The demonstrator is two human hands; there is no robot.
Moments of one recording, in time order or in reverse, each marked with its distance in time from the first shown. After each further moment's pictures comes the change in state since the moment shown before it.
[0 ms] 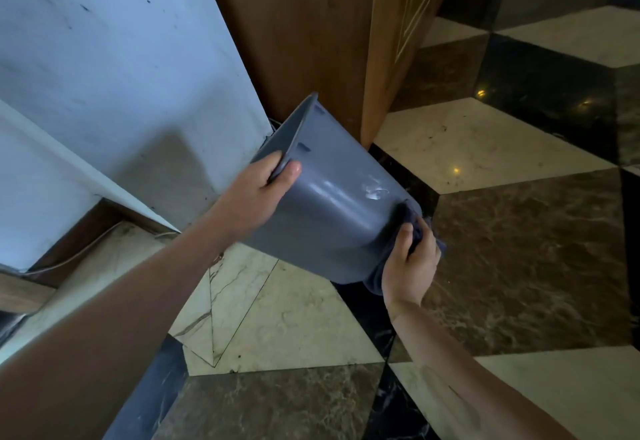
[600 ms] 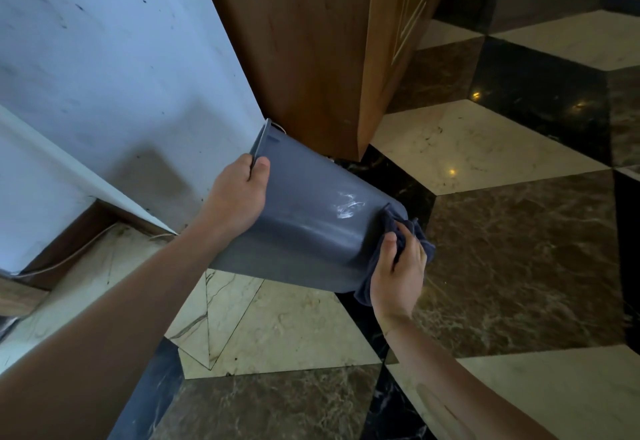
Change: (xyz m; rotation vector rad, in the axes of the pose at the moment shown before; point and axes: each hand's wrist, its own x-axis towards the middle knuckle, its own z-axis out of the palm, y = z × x) left_hand -0.001 0.004 -0.005 0.103 0.158 -0.331; right_hand -0.019 -0.004 0.000 -0.052 -0.073 -0.090
